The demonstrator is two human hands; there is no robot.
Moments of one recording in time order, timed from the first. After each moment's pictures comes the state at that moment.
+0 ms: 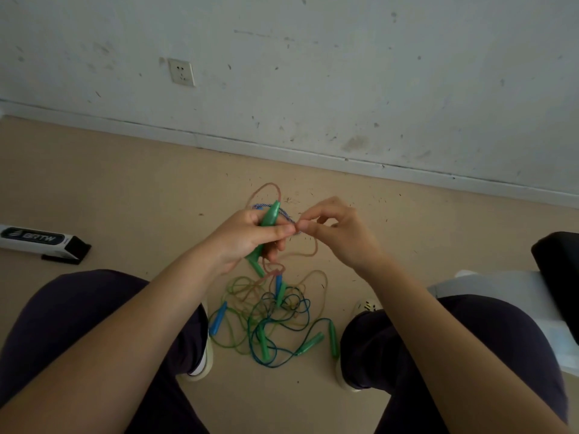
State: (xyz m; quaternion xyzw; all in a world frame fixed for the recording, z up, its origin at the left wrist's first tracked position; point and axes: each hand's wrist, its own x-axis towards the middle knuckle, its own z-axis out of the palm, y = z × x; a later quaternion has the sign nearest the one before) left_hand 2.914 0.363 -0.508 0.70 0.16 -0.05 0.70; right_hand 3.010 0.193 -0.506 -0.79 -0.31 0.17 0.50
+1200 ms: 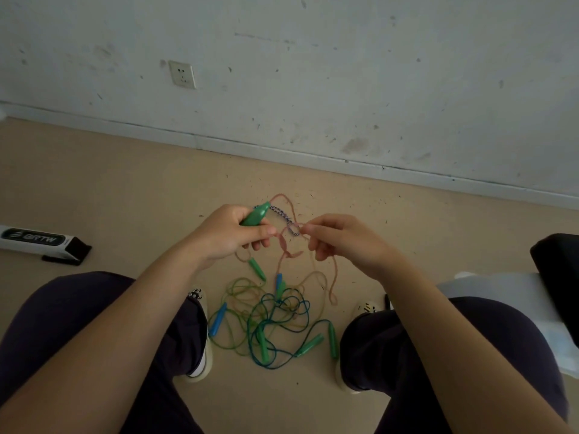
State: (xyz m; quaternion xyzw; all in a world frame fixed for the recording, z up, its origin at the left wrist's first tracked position) left_hand 2.906 0.387 -0.508 0.80 0.17 -0.02 0.57; right_hand 3.018 0.180 -0.502 -0.75 -0.24 0.35 0.50
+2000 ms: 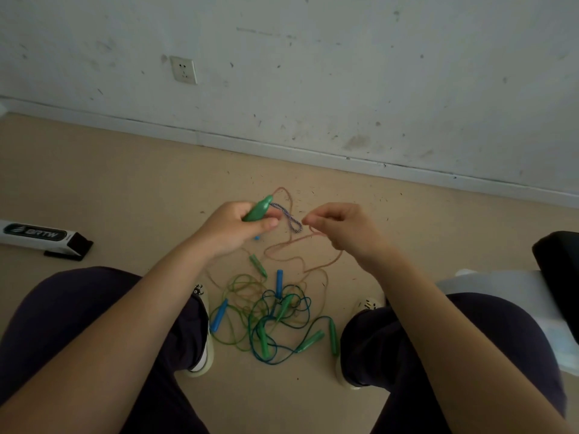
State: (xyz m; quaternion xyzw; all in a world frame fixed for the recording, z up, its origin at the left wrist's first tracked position) left_hand 2.906 0.383 -0.513 0.81 0.18 0.01 0.56; right_hand 3.018 0.188 -0.505 -0.77 -0.23 0.26 0.53
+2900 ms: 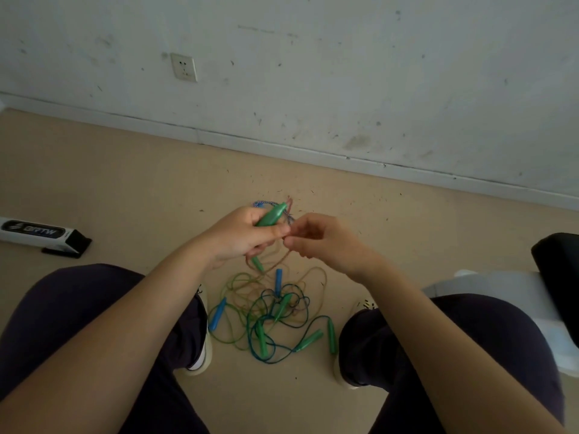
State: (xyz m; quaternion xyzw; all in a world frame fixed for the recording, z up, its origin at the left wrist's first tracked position) left_hand 2.904 0.369 -0.503 0.77 0.12 -0.07 0.62; right_hand 2.999 0.196 -0.510 -0.76 -0.32 0.33 0.46
